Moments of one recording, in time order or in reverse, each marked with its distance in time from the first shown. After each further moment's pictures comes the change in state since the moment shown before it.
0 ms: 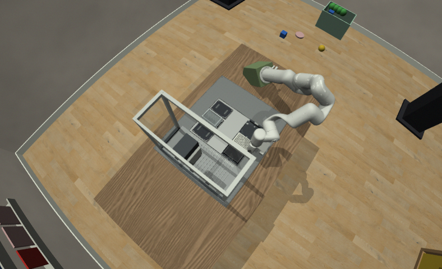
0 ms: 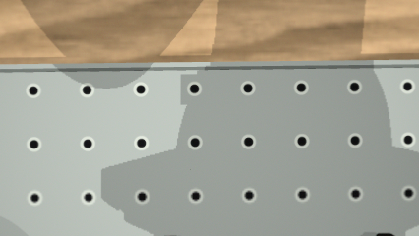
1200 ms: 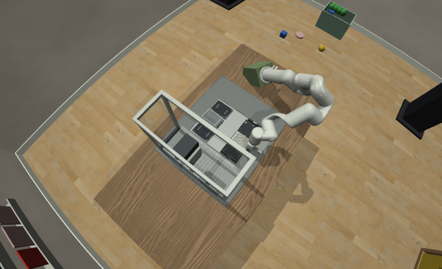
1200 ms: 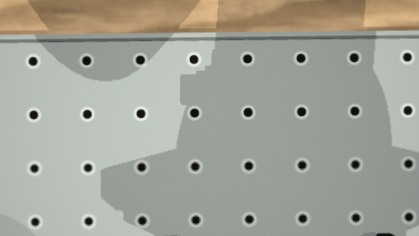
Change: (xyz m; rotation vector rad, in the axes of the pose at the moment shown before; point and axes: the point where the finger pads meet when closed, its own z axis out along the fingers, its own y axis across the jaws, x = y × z) arm -0.014 0.000 0.000 0.000 0.000 0.000
